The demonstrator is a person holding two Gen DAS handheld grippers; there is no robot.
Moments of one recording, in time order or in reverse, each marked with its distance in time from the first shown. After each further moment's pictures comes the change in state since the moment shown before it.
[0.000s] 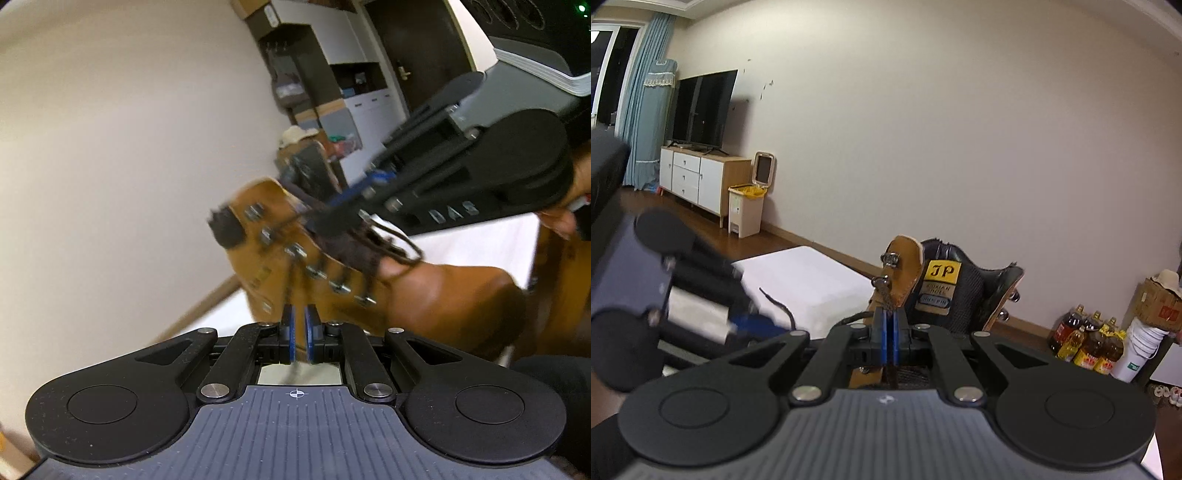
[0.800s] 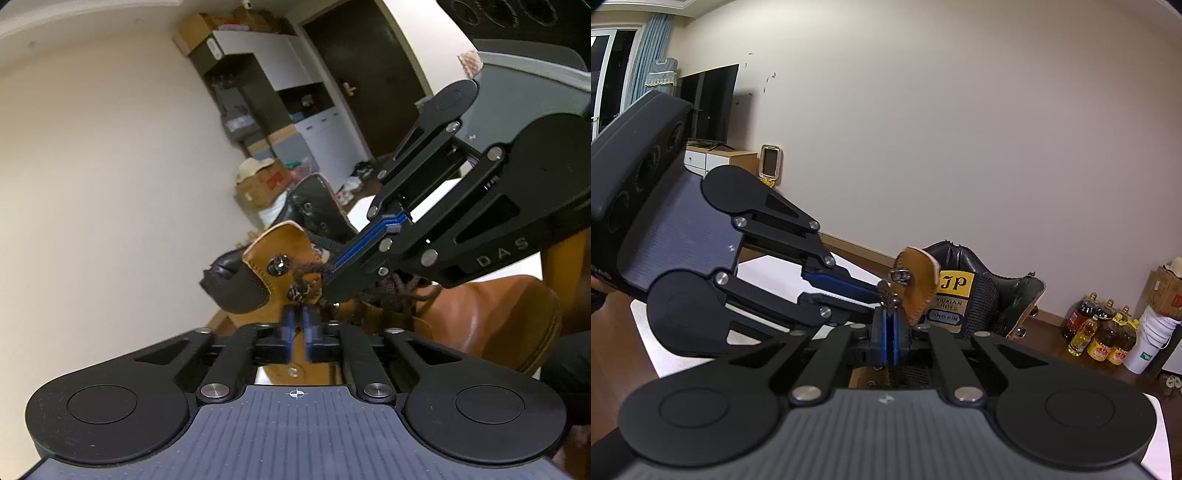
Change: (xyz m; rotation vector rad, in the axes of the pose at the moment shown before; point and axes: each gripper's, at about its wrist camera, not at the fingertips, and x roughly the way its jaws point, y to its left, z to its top) left arm 0.038 0.030 0.016 0.090 -0.086 -0.162; right arm 0.023 0.004 0.016 0.021 0.044 0.045
